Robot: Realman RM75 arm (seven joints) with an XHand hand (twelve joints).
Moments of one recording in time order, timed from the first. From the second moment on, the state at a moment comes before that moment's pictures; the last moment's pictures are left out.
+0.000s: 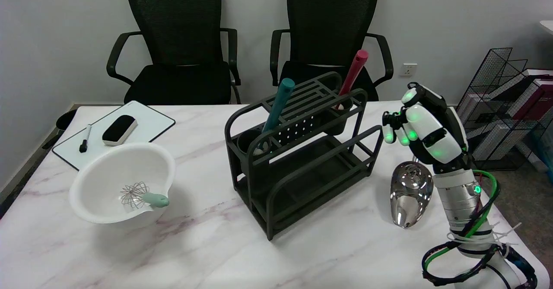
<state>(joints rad) -0.27 -1.05 -1.69 1.15 0.49 1.36 1.95</state>
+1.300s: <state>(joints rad) -0.13 -0.99 -1.58 0.95 0.53 1.17 2.06</state>
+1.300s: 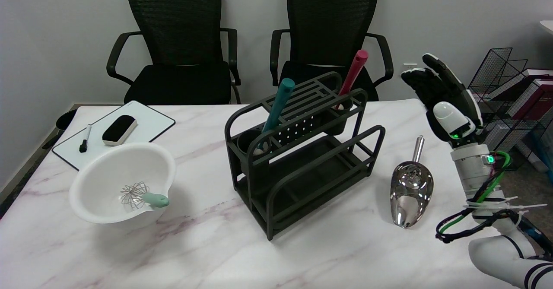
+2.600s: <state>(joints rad) 0.34 -1.00 -1.86 0.67 0.56 0.95 1.99</state>
